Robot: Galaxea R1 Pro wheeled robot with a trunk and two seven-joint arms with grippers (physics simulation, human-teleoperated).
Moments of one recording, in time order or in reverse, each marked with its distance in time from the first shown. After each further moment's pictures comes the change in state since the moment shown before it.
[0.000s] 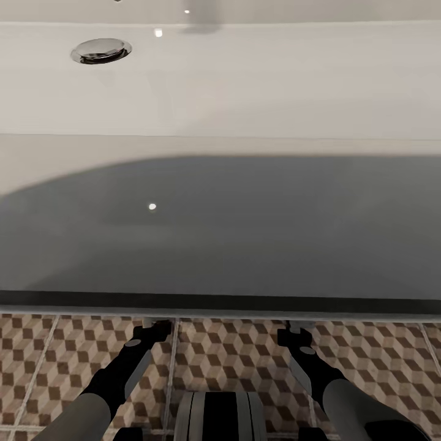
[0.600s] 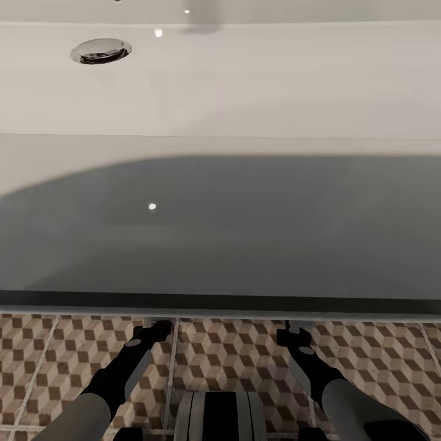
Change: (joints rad) left arm 0.000 0.000 0.000 -0.001 0.000 0.000 0.000; right arm 0.000 0.004 0.000 0.000 0.000 0.001 -0.001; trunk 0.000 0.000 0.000
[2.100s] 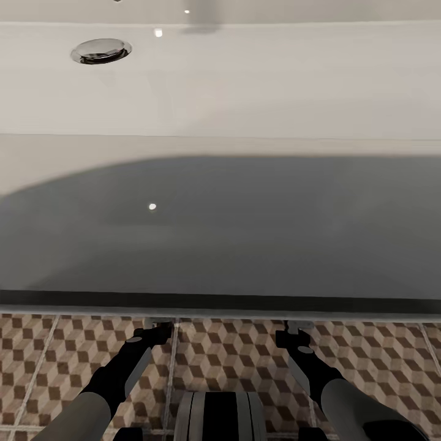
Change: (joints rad) left arm 0.000 0.000 0.001 -0.027 -0.002 0.122 0.000; right arm 0.000 0.004 0.003 -0.003 0.010 0.041 0.001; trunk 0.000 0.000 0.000
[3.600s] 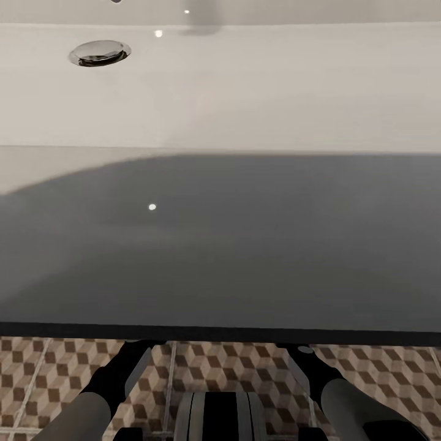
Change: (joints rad) left arm 0.000 0.000 0.000 0.000 0.000 0.000 0.000; right arm 0.000 0.000 0.000 0.000 0.001 0.000 0.000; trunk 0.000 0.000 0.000
